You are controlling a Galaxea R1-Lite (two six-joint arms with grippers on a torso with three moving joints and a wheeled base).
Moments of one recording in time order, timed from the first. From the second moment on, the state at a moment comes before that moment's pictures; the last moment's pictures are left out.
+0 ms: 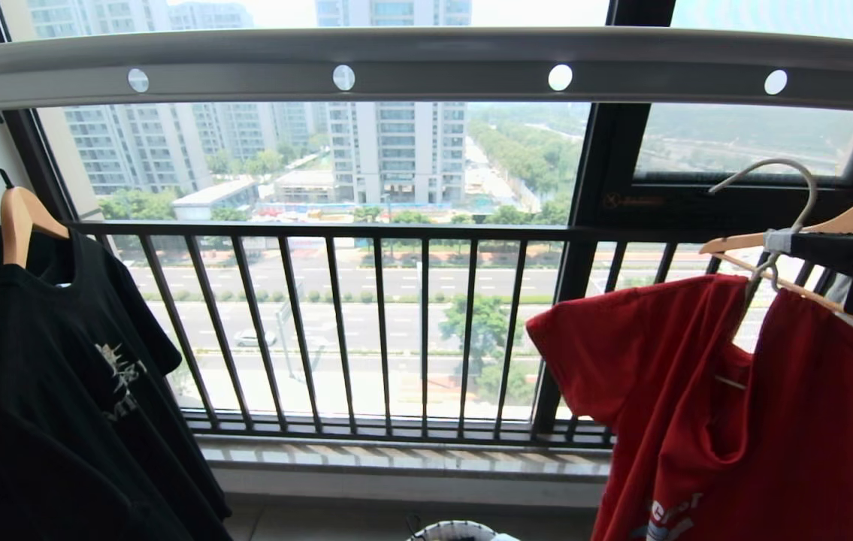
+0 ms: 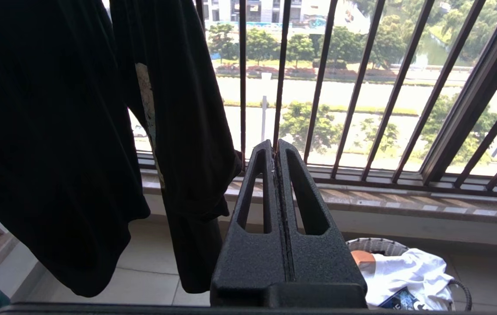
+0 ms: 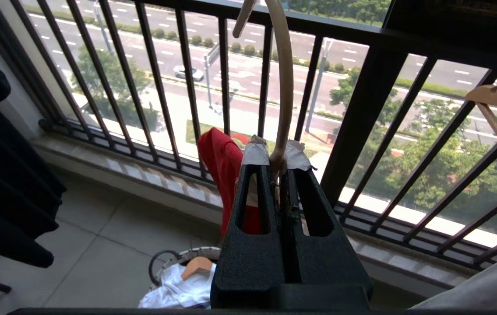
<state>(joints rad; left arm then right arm) 0.01 0.00 -0.01 0.02 0.02 -0.03 0.16 1.17 -0.95 -0.05 0.13 -0.02</state>
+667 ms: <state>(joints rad) 0.00 0.10 -0.14 0.03 -0.09 -0.05 0.27 1.40 -0.87 -0.37 0.23 0.05</state>
